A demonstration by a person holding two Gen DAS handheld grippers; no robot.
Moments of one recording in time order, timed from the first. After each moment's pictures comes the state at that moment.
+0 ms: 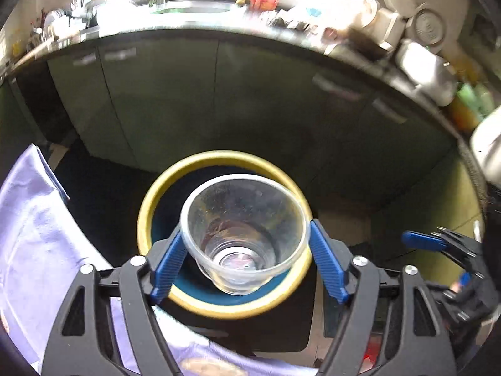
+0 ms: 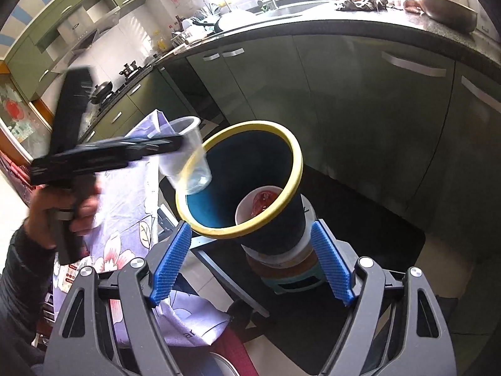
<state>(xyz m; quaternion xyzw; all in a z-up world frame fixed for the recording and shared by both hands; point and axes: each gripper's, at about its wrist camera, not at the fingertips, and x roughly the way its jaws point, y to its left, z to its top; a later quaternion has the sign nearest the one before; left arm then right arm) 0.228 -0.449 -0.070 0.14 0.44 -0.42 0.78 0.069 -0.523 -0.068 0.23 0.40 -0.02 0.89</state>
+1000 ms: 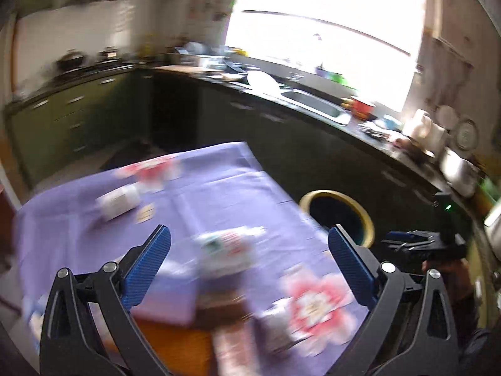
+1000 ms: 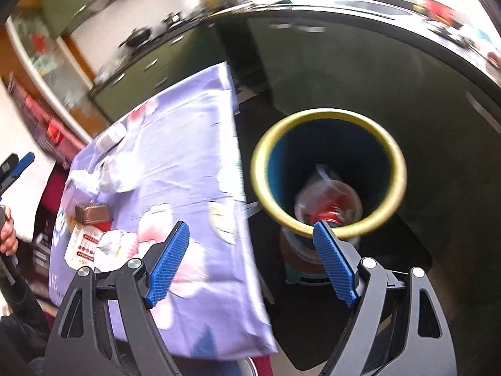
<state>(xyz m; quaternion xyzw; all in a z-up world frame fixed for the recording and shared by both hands) 0.127 -0.087 0.019 -0.02 0.33 -0.22 0.92 0.138 -0.387 -0.049 0.12 0.46 0.08 0.88</state>
